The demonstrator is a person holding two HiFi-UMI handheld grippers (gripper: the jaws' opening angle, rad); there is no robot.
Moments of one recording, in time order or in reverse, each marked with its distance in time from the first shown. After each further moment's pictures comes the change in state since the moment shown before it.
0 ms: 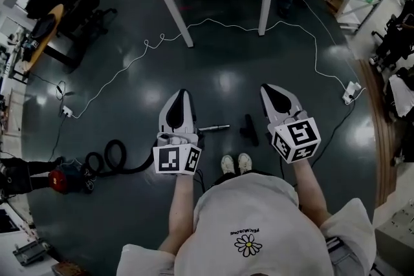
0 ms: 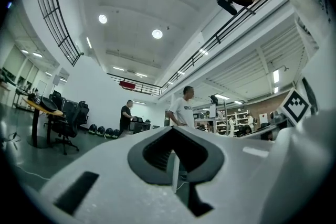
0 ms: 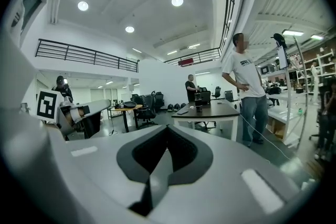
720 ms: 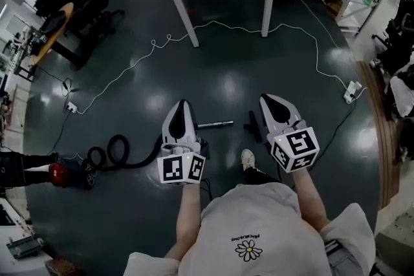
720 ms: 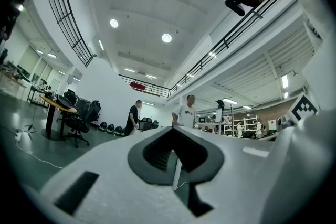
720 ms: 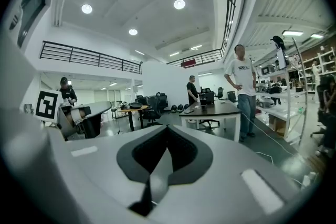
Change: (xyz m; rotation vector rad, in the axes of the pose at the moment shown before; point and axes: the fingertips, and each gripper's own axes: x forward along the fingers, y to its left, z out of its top) left arm -0.115 -0.019 0.019 -0.056 -0.020 0.100; right arm -0.083 0.077 -0.020 0.007 -0.012 0.024
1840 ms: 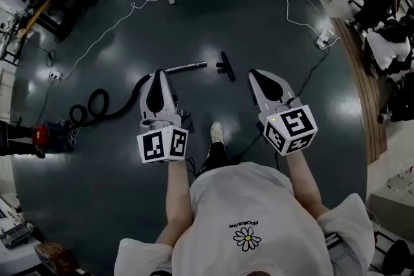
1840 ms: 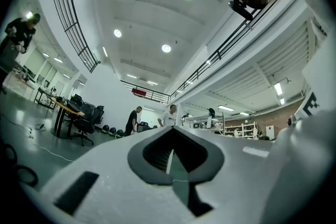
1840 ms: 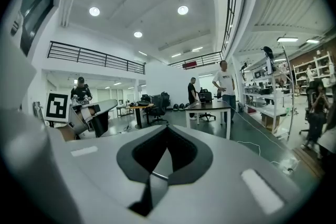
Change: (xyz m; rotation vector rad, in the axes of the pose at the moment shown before) left arm -0.307 -0.146 0.029 -0.018 -0.074 0.016; right arm -0.331 0.133 -0.074 -0.020 -0.006 0.000
